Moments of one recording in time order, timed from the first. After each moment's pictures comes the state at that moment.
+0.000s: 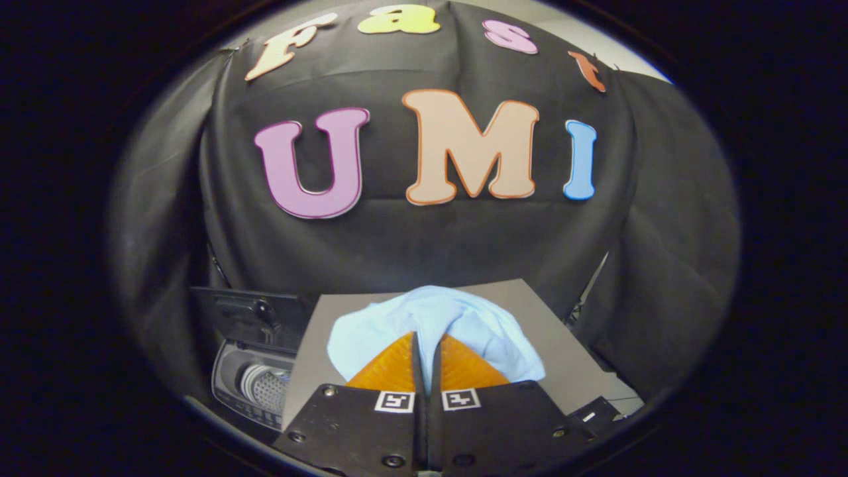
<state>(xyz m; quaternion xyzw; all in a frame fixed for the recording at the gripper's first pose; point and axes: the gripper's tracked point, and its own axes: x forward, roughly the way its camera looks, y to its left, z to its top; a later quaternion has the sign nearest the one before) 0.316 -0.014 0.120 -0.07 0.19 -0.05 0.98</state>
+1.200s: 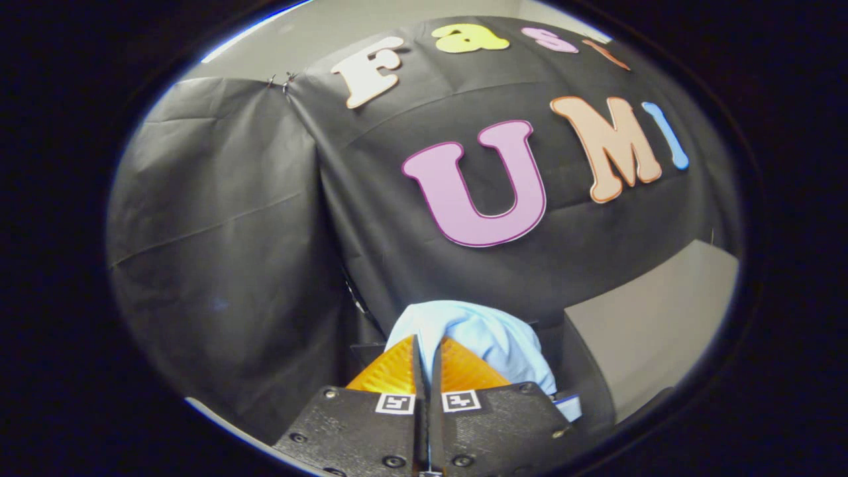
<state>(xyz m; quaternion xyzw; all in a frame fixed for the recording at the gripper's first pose) 0.332 0.282 0.053 0.10 0.09 0.14 0.98</state>
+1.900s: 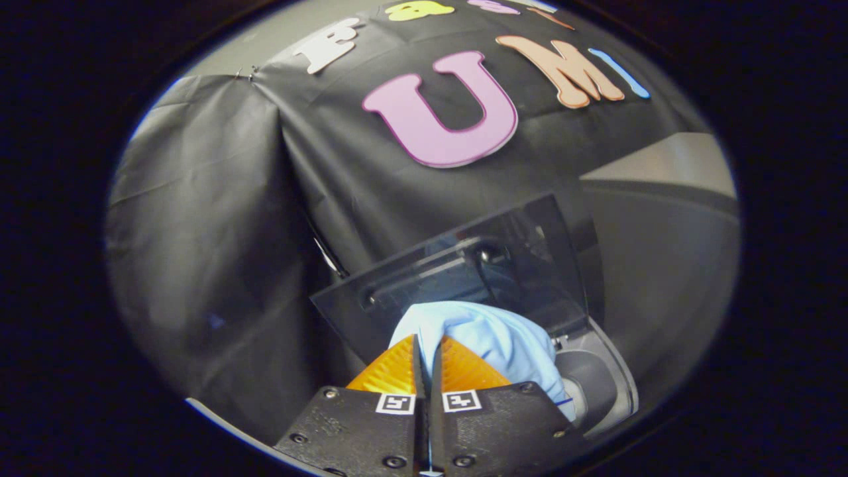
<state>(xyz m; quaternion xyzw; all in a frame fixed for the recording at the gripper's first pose) 0.364 0.309 -0.145 0.13 0.16 0.10 0.97</state>
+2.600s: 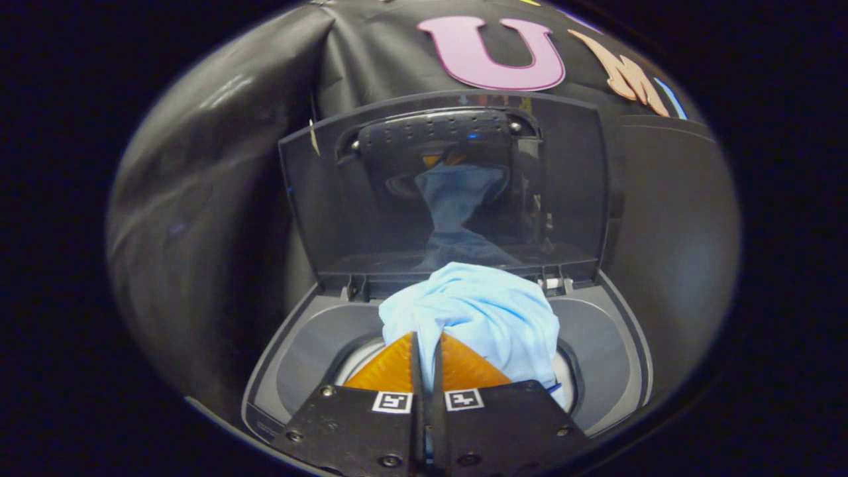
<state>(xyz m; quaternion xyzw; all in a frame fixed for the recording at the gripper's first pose) 0.351 0.307 -0.256 -0.04 0.24 0.09 0.97</state>
